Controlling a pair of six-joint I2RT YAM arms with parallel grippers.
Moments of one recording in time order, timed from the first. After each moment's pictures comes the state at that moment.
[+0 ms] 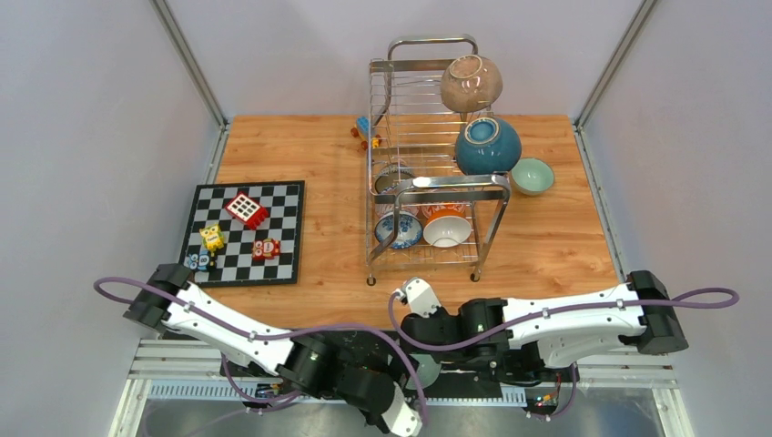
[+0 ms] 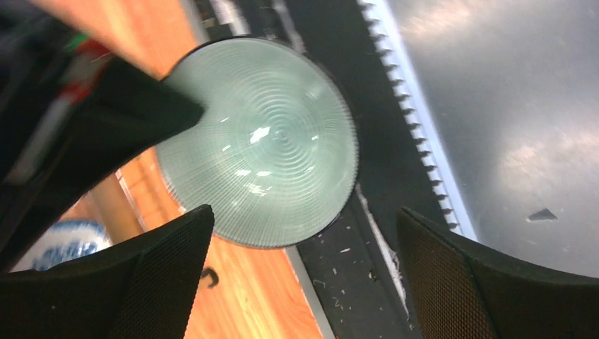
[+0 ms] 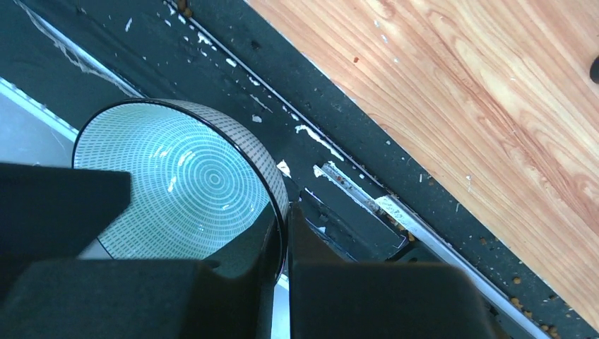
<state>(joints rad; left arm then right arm) -1.92 1.23 0.79 -0.45 -0.29 0.42 1.61 1.21 0.92 -0.93 0.36 0.81</state>
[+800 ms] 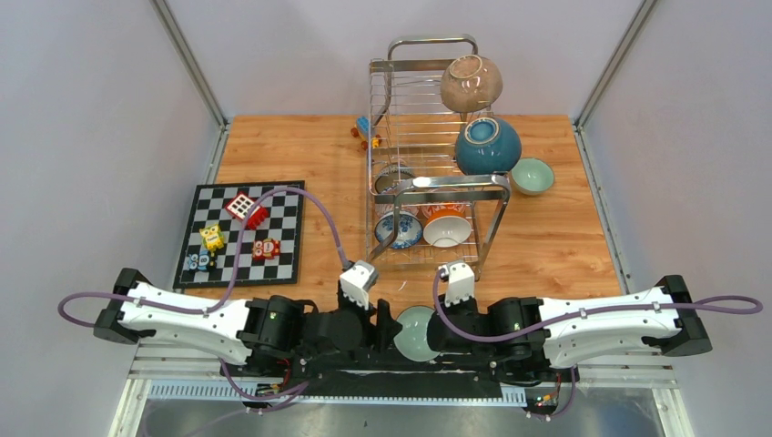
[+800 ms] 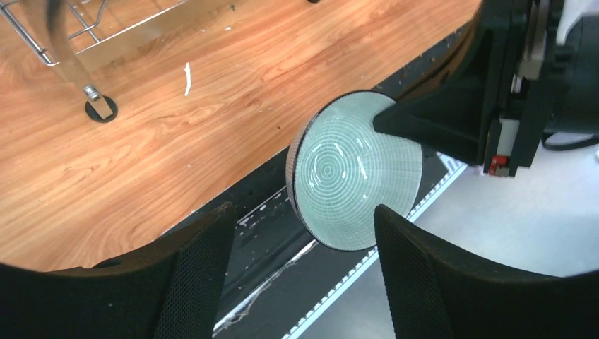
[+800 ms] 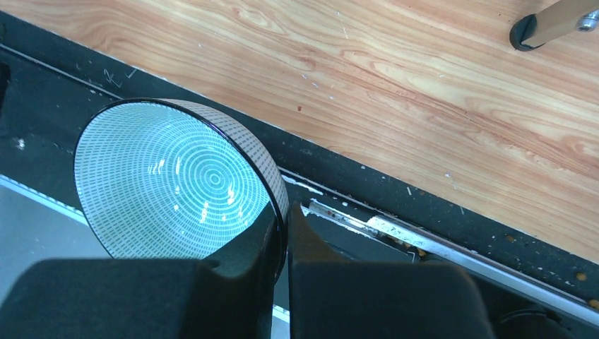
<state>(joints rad) -1.68 0.93 0.76 -0.49 -0.68 -0.89 1.62 0.99 0.81 -0.95 0.60 1.13</state>
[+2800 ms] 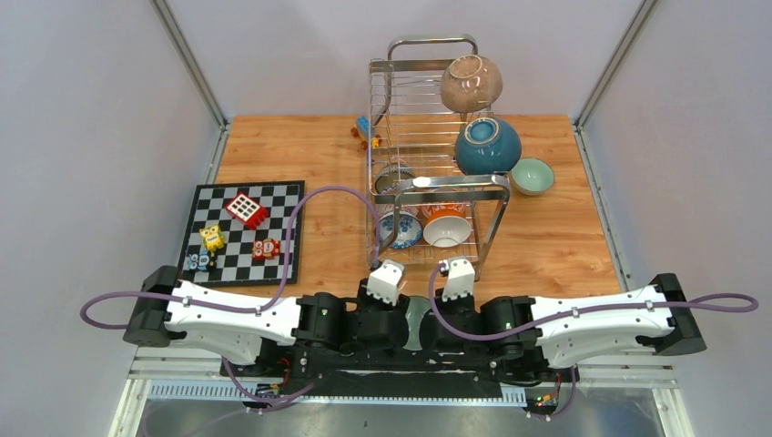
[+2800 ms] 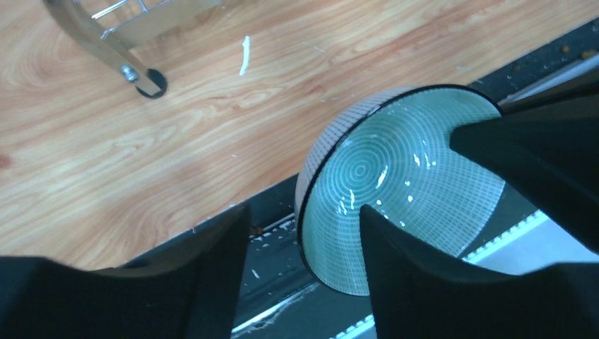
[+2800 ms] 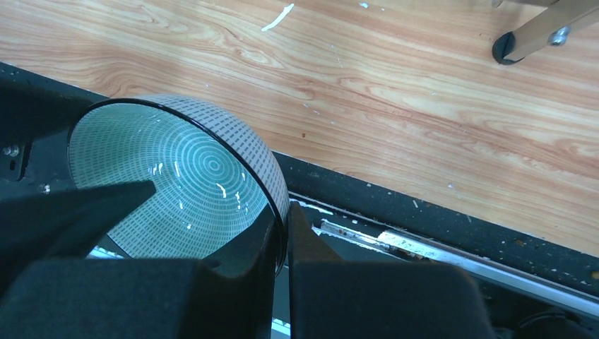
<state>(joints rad) -1.59 1.22 0.90 -0.65 -0.68 -0.99 1.62 1.05 0.86 -0.97 0.69 1.24</state>
